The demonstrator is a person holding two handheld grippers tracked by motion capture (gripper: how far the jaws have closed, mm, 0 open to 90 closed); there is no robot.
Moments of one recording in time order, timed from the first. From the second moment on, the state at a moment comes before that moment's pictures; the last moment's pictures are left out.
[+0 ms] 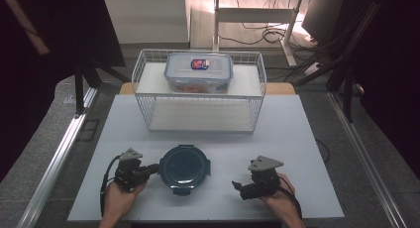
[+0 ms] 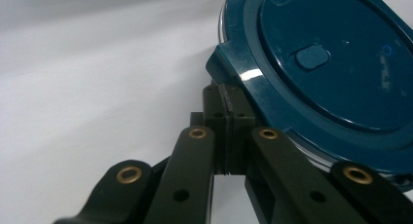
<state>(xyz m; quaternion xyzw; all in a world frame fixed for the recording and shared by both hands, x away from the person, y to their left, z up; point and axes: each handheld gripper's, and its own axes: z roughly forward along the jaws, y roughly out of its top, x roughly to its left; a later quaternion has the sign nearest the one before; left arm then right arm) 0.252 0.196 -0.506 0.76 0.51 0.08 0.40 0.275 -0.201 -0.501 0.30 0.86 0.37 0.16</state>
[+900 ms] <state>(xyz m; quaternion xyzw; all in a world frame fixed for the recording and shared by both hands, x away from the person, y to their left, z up) 0.245 0.183 -0.502 0.79 0.44 0.11 0.42 0.276 -0.206 -0.499 0.31 0.86 0.38 0.16</state>
